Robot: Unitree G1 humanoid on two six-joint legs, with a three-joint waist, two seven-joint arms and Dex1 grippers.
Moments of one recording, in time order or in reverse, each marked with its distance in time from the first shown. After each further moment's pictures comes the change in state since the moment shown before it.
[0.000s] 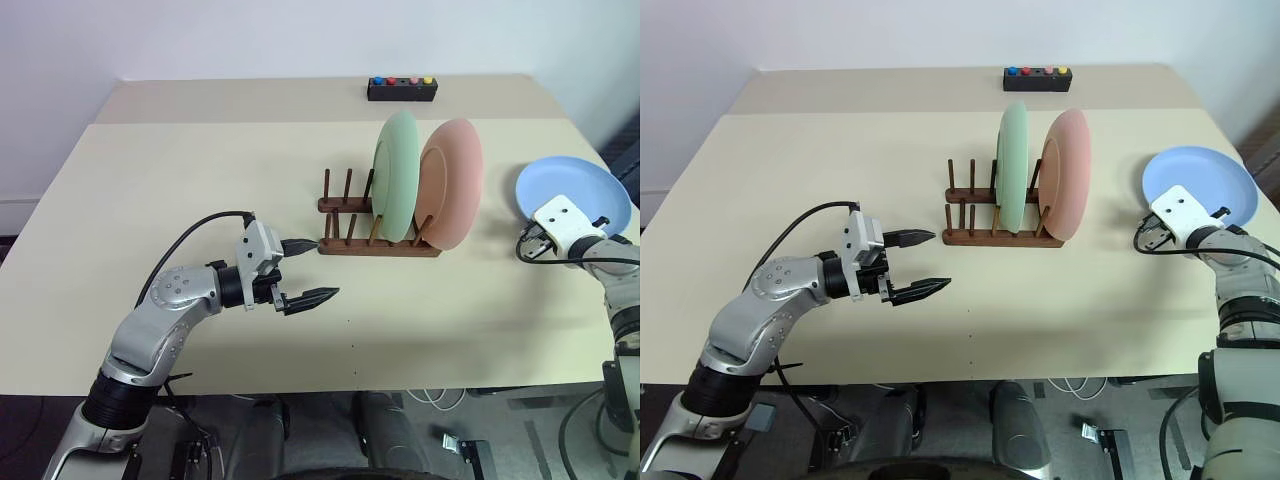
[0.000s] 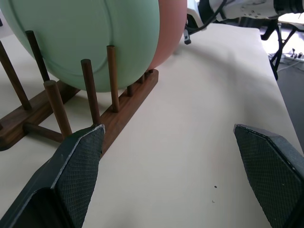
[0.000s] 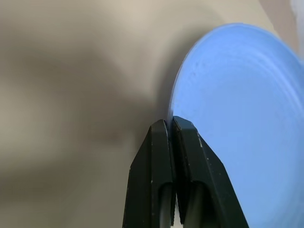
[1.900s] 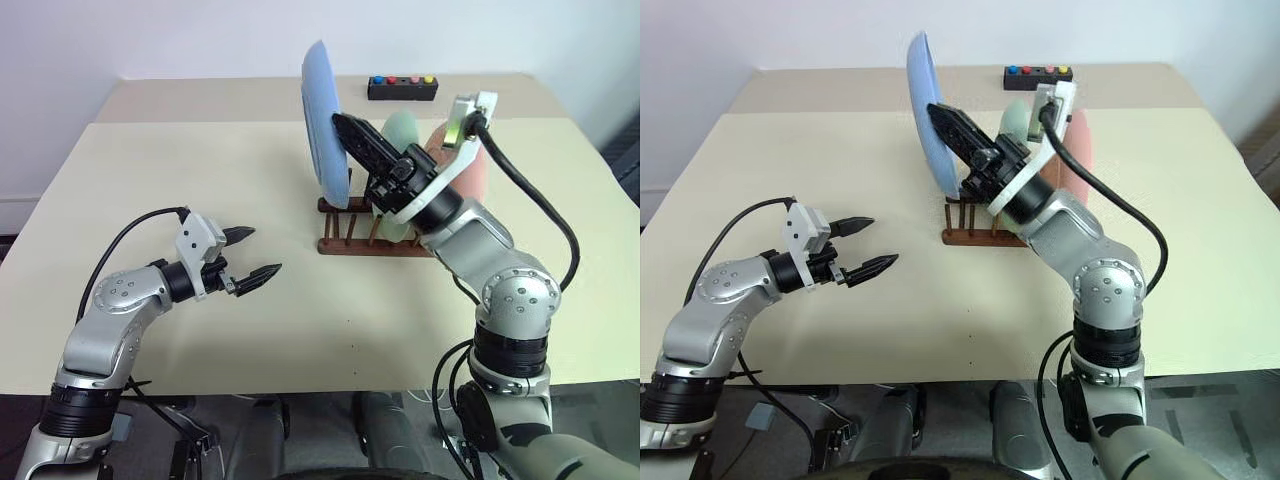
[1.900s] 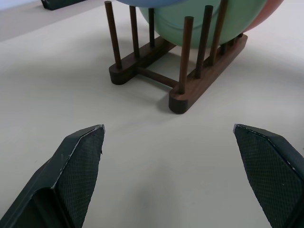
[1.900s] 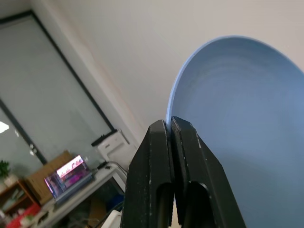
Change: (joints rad) left arm 0.087 0.085 0.195 0.113 0.042 -0.079 0.036; right arm 0.062 0.701 -0.133 -1.431 1.406 1.034 -0.423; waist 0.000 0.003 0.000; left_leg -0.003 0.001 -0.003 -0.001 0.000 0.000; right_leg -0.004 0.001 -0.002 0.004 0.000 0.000
